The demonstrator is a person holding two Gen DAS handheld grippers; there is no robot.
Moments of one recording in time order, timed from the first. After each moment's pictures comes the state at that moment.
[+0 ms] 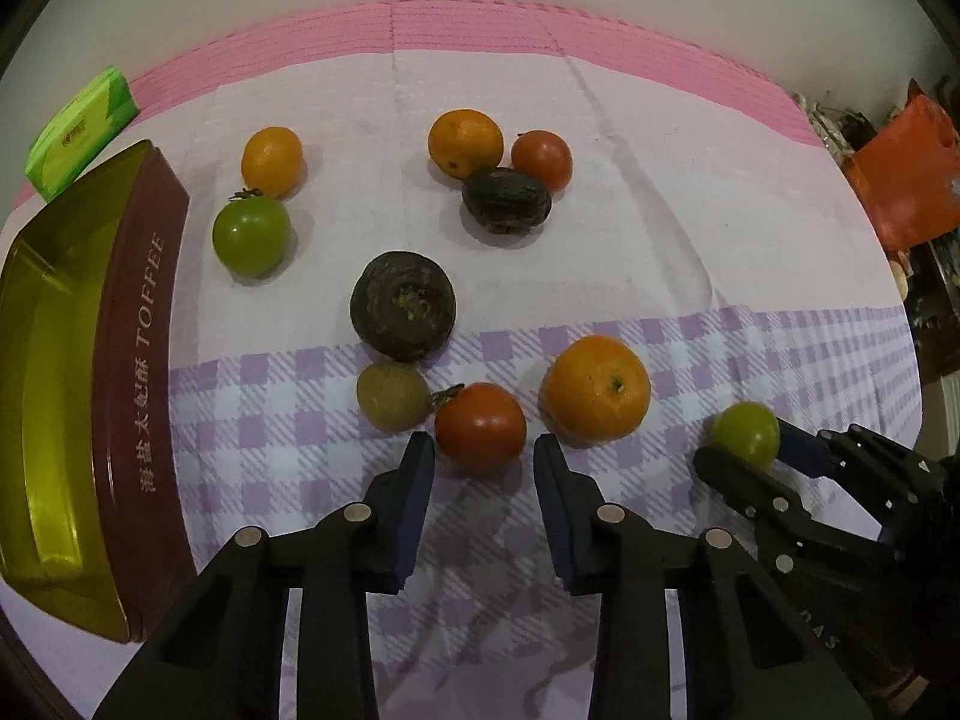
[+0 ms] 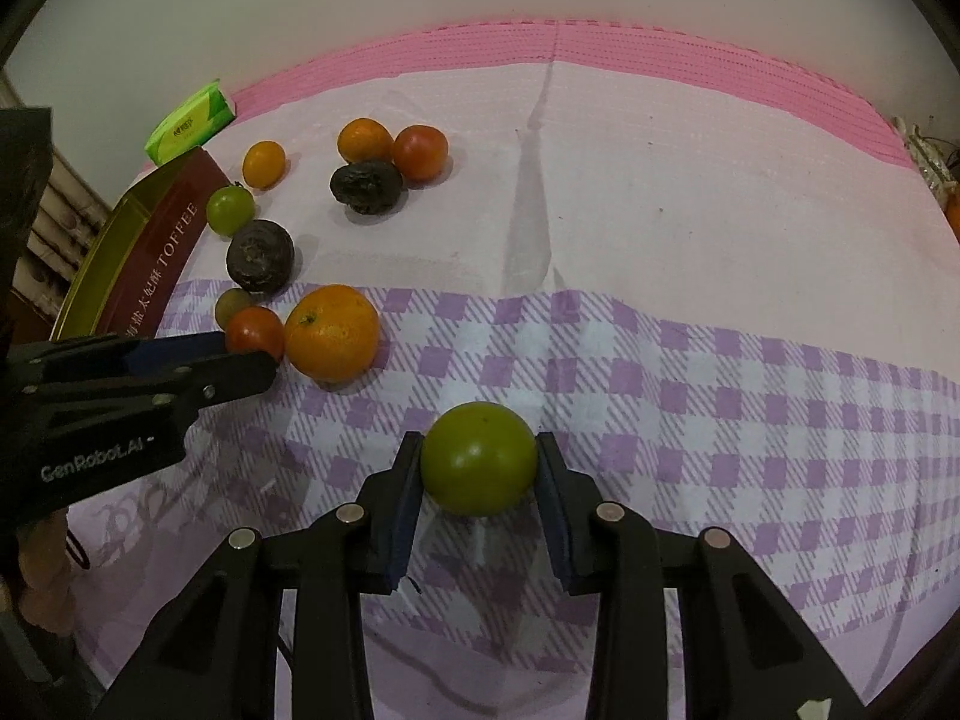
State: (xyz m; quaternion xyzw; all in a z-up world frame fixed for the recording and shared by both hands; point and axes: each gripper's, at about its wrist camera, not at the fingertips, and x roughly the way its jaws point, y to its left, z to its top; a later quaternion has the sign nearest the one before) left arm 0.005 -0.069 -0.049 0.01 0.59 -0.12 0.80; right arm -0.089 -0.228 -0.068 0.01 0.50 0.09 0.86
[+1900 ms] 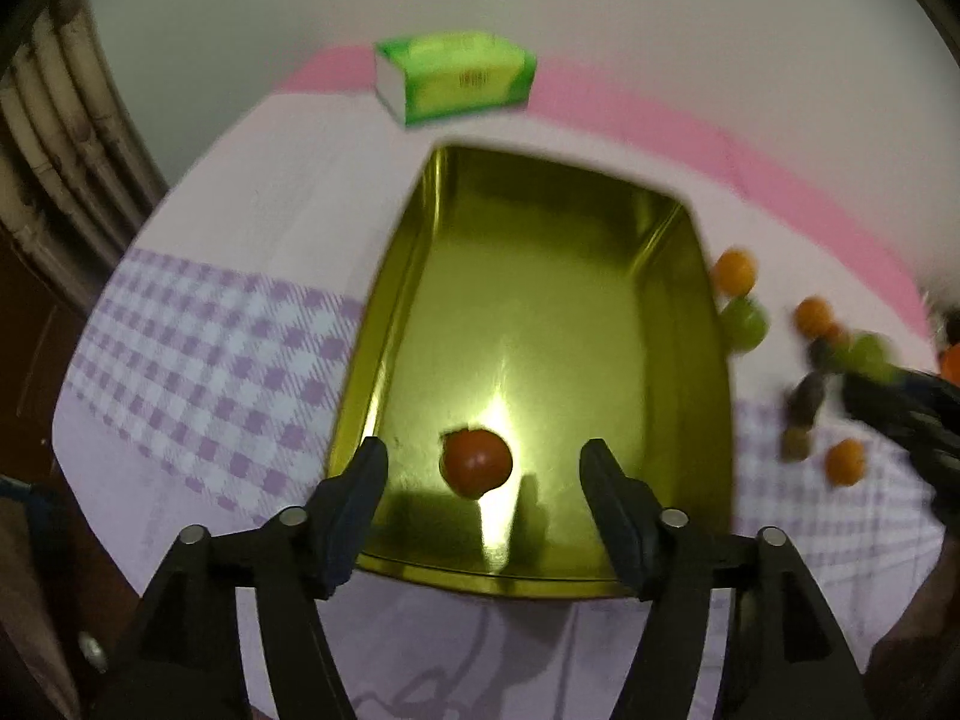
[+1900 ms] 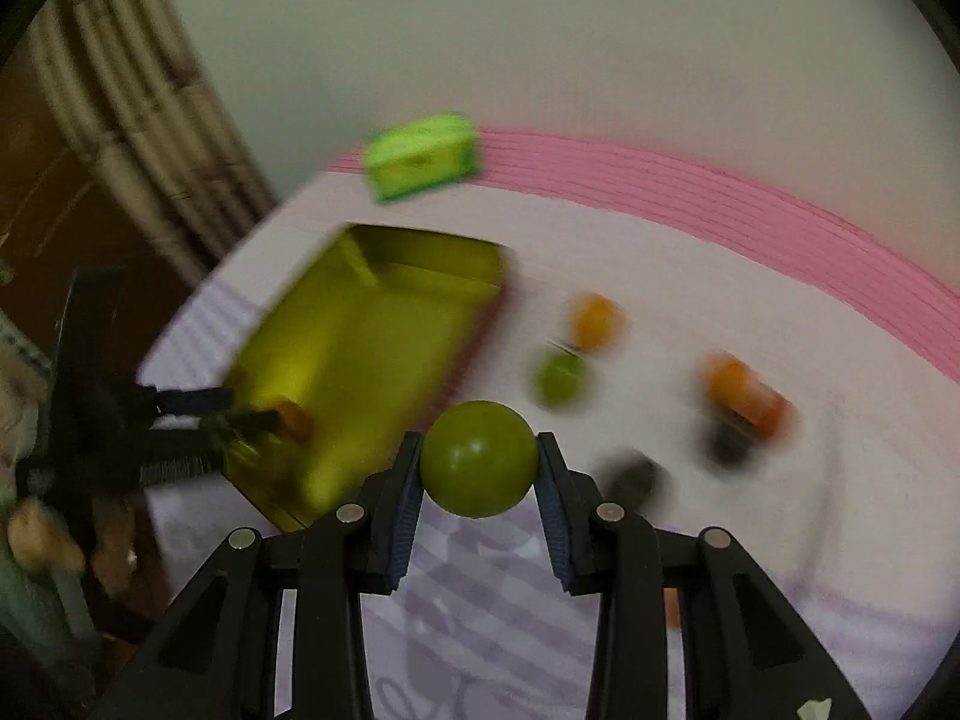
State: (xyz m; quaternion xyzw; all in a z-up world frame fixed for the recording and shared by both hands) left arm -0.039 0.184 0.000 -0.10 0.52 0.05 0.85; right arm -0.039 -0.019 0.010 -0.07 0.43 0.29 0.85
